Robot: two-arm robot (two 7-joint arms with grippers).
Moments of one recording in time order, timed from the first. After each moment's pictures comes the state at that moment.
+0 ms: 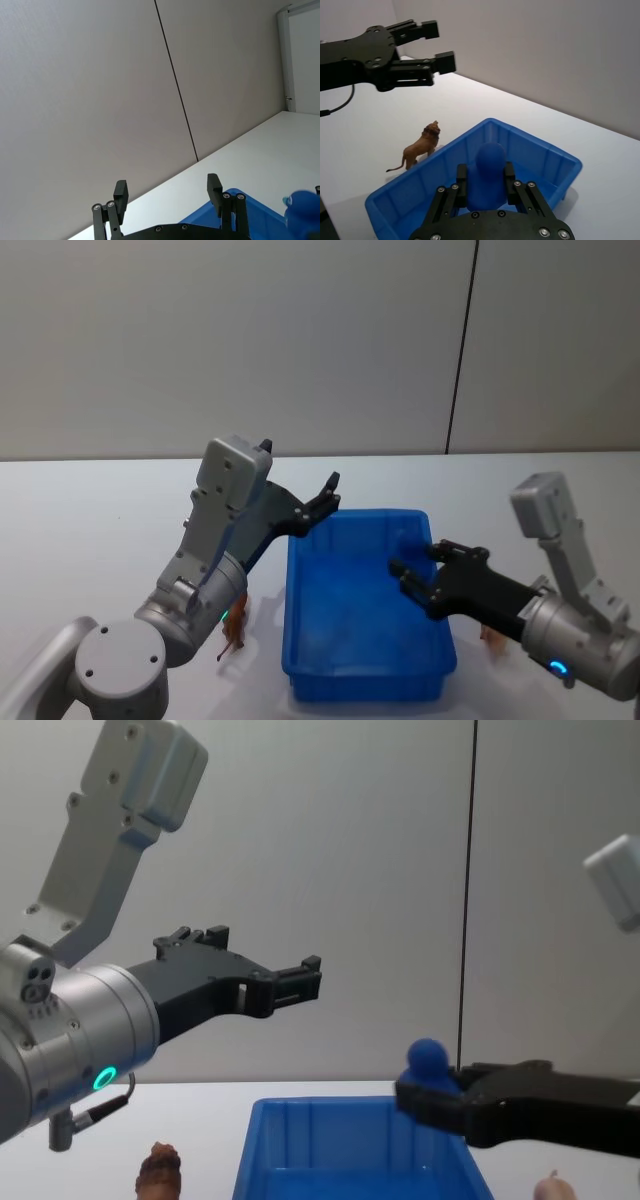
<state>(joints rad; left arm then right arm) -0.24 0.38 0.45 -1.63 -0.20 0.01 -0.01 0.17 0.28 -0.32 -1.55 0.25 0.18 0.52</state>
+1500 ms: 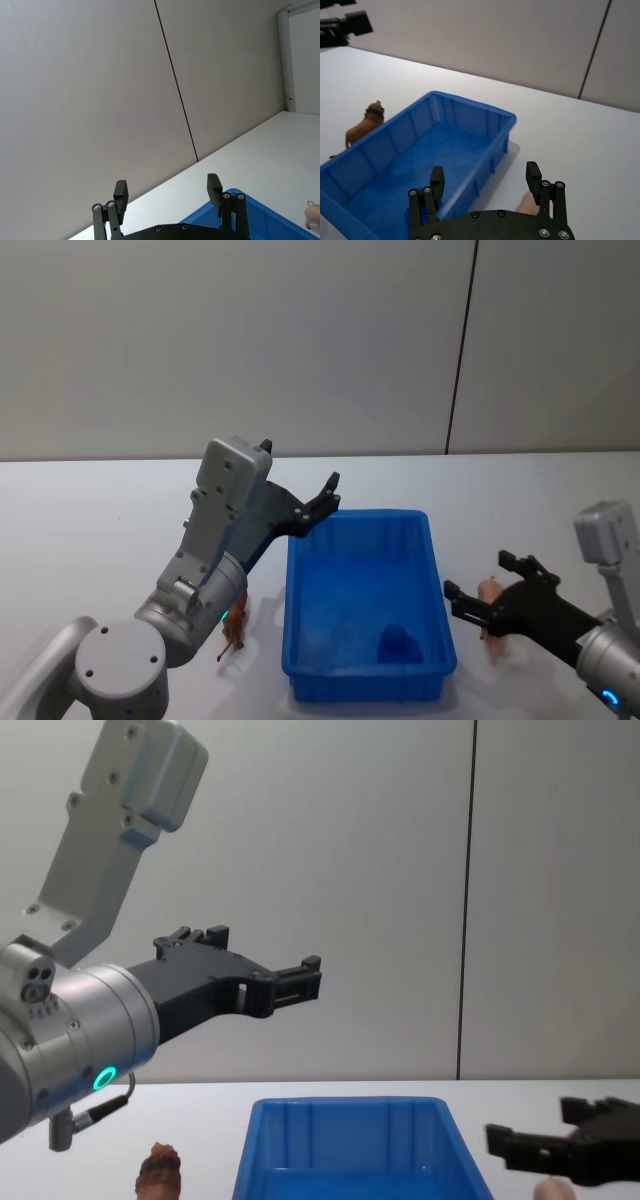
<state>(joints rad) -0.24 0.38 0.45 -1.63 -0.20 0.01 -0.01 0.05 0.37 -0.28 -1.62 0.33 0.19 0.32</state>
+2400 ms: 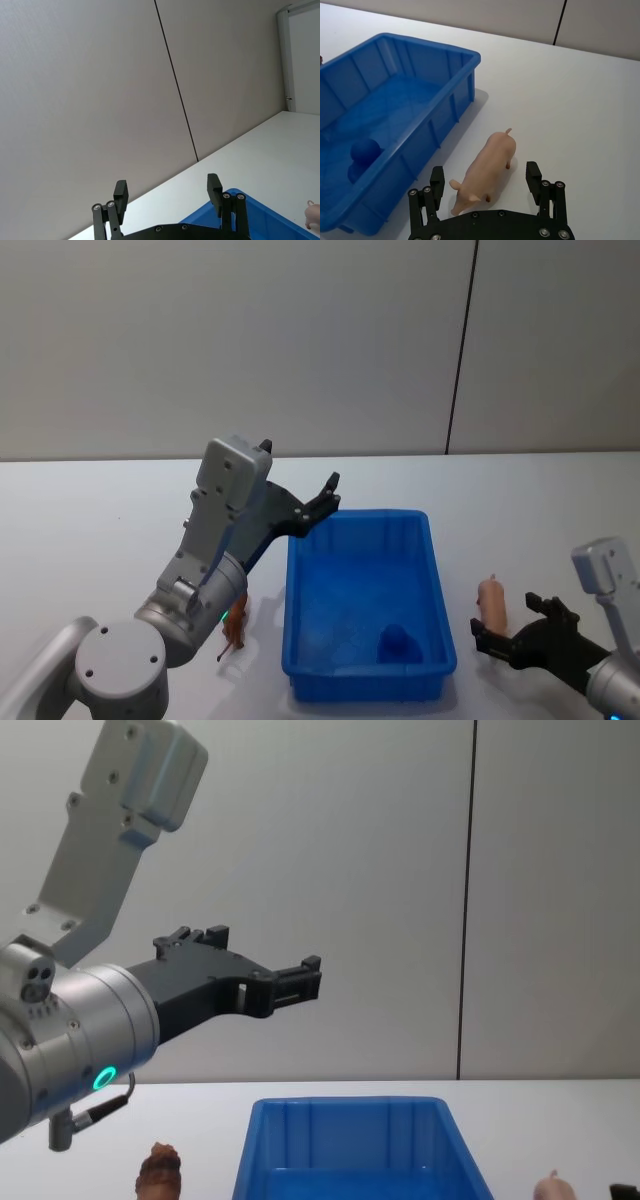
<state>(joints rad) -0.24 0.38 0.45 -1.63 -0.20 0.01 -0.01 0.05 0.37 -0.28 -1.51 0.29 0.24 0.26</state>
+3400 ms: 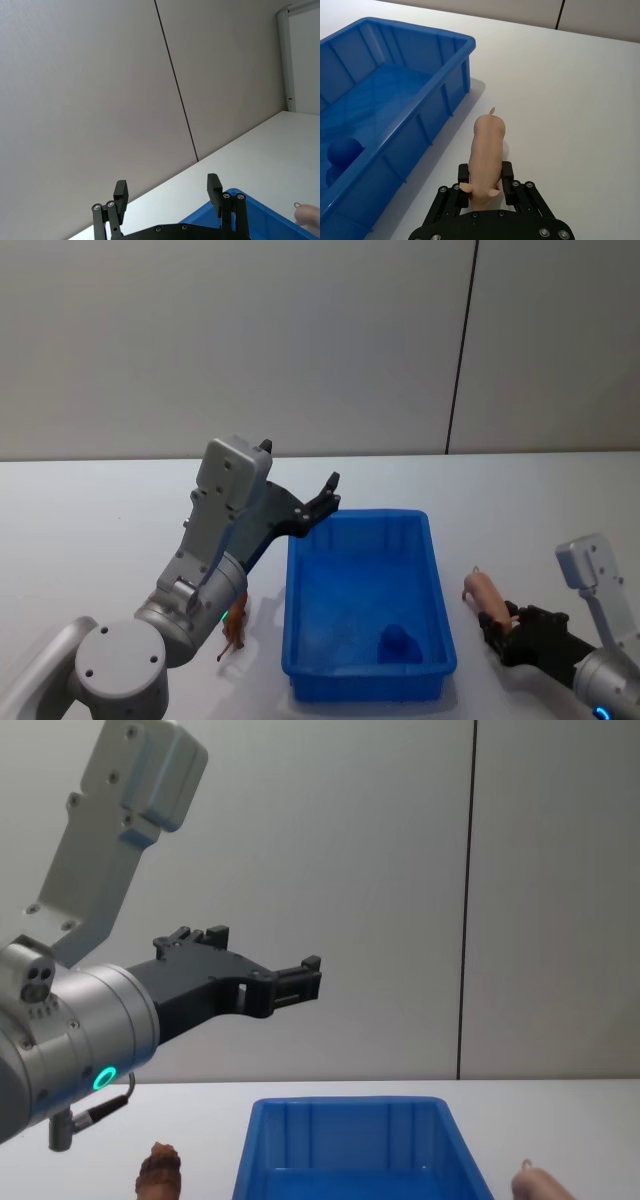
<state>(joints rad) -0.24 0.38 0.45 -1.63 -0.20 0.01 -0.01 0.11 0.33 -0.29 -1.42 0.26 0.27 0.26</state>
